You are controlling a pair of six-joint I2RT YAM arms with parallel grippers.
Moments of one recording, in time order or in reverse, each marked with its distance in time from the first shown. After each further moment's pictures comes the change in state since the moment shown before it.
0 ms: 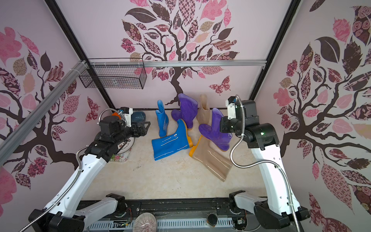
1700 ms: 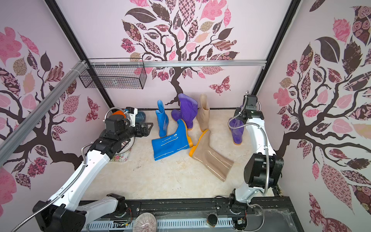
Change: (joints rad) left arm -0.023 0.061 0.018 -0.010 -0.019 0.056; right arm -0.342 0.427 -0.134 0.508 0.164 -0.008
